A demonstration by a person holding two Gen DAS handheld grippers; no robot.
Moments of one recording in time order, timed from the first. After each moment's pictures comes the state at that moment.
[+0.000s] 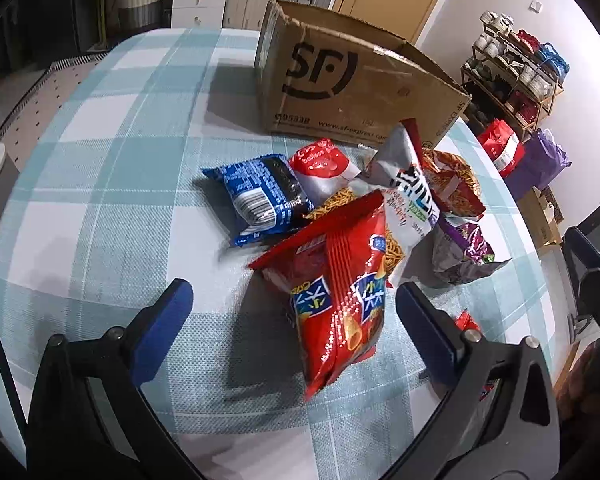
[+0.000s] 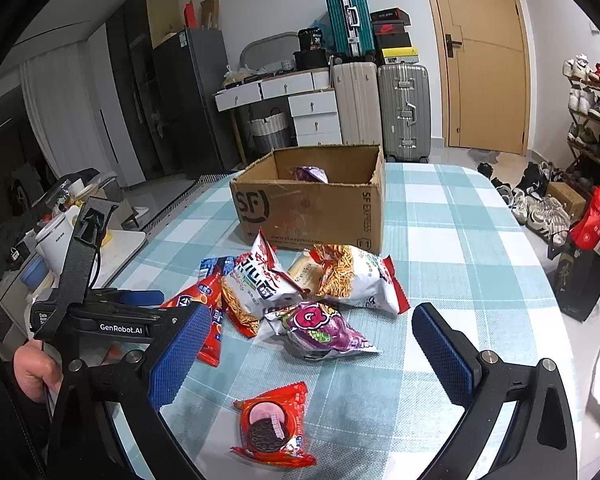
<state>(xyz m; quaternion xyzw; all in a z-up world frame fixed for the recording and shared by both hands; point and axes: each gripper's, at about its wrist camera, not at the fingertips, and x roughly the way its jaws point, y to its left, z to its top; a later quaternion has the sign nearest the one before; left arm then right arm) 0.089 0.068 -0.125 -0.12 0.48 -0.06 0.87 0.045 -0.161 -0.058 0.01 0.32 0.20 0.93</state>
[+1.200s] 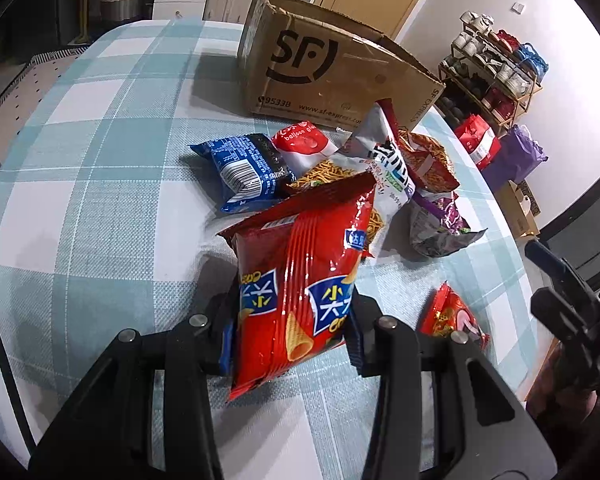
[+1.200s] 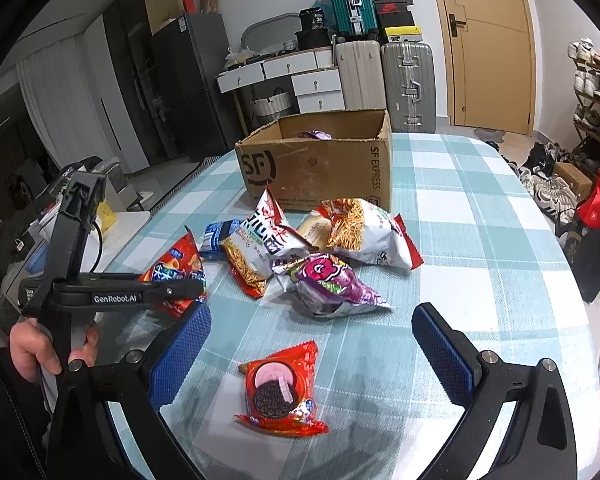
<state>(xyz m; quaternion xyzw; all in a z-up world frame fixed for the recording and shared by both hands) 0.072 0.077 -0.133 -0.13 0.47 -0.11 0.86 0.031 -0.159 -0.089 0.01 0.36 0.21 0.91</state>
